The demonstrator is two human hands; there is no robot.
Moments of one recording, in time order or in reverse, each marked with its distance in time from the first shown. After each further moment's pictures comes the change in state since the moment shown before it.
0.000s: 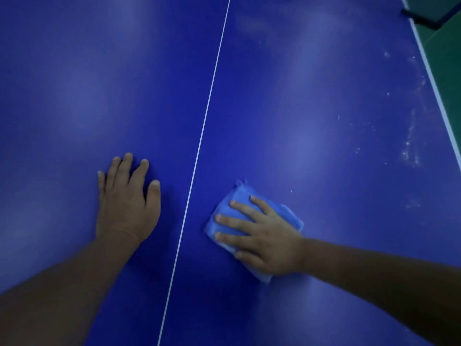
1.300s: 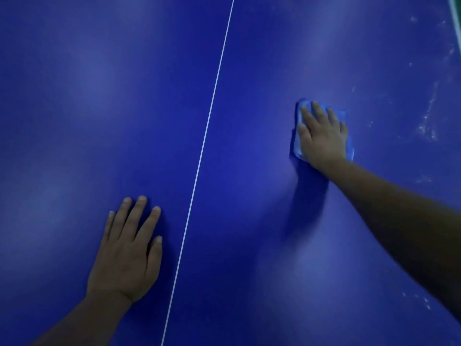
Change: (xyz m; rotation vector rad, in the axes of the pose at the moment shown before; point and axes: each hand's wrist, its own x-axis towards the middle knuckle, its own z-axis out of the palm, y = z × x) left_hand -0.143 -0.035 -0.020 0.157 -0.186 0.212; right_hand 0.000 0.121 -0.028 0.039 0.211 1.101
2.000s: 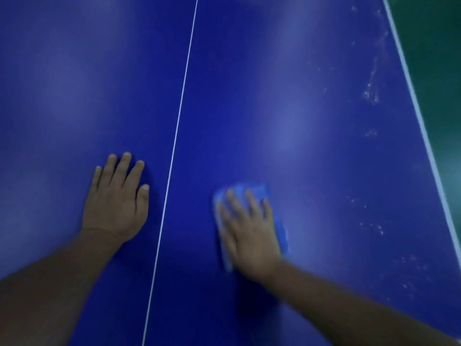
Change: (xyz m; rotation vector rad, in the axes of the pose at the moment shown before) left_hand -0.004 0.006 -0.001 0.051 0.078 0.024; right_hand -0.321 -0.072 0.036 -0.030 -0.032 -0.376
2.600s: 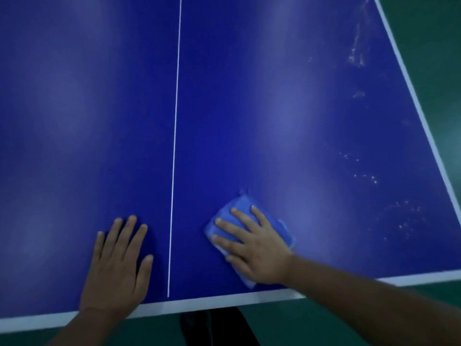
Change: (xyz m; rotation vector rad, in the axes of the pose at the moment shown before) left_hand -0.186 -0.023 0.000 0.035 -0.163 0.144; right_hand -0.096 -0.025 0.000 0.040 -0.090 -0.342
